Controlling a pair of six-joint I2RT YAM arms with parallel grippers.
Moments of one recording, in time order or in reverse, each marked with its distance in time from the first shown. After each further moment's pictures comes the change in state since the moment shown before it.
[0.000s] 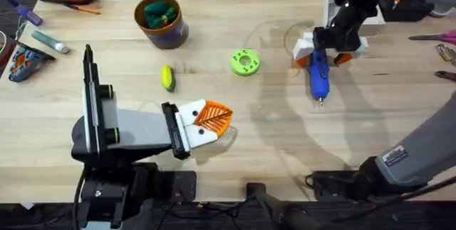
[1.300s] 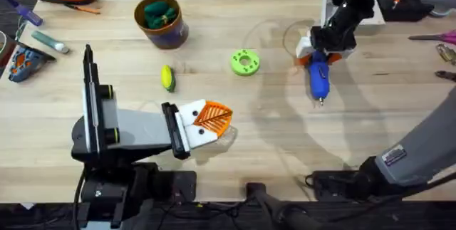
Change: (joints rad) left arm 0.000 0.000 0.000 0.000 0.000 0.000; right arm 0.000 0.017 -0.001 0.044 -0.034 -0.007
